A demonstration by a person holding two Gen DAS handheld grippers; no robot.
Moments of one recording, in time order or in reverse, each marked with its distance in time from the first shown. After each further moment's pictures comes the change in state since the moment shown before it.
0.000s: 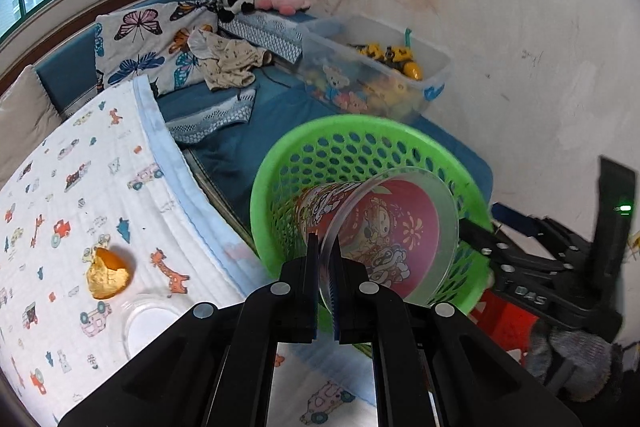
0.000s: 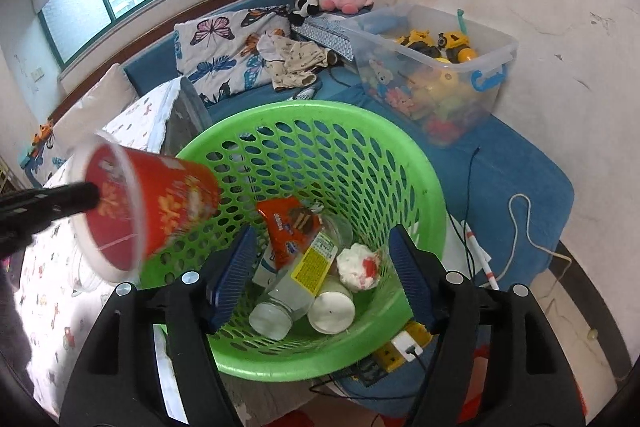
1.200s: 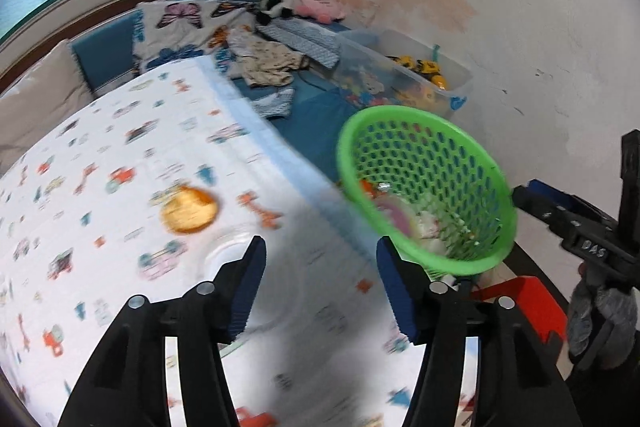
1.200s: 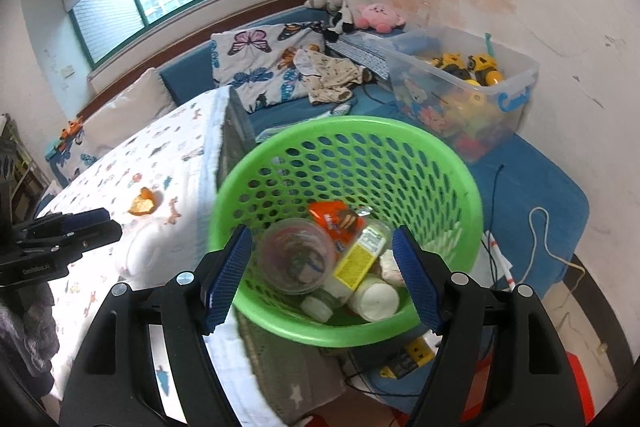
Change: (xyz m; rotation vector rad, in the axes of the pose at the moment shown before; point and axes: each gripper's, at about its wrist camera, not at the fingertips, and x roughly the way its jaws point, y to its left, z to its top) left arm -0.058 0.084 -0.067 -0.091 -0.065 0.033; right arm -0.042 0.049 -0.008 -0.062 -0.057 0.108
